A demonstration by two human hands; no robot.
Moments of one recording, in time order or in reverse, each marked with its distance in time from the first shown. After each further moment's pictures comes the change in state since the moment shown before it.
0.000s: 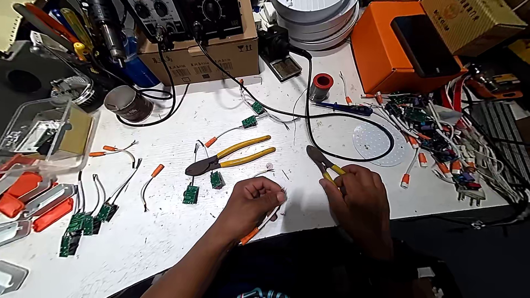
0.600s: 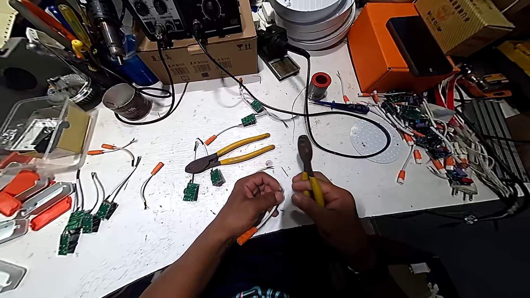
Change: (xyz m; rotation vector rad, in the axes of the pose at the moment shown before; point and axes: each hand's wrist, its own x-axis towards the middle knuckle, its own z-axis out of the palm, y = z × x) left_hand 0.000 -0.001 -0.004 0.002 -0.076 0.038; right_hand -0.001 -0.066 -0.005 1.135 -0.254 0.214
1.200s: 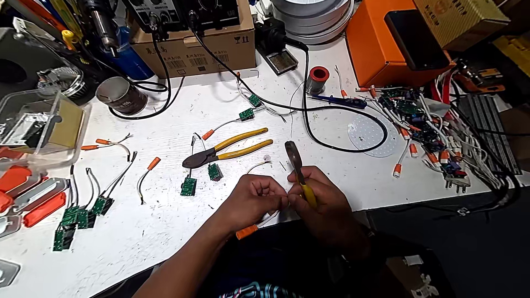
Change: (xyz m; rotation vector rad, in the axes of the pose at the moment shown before) left_hand 0.001 0.007 0.002 0.186 -0.101 -0.095; right_hand -0.001 0.000 -0.001 -0.321 -0.114 -0.194
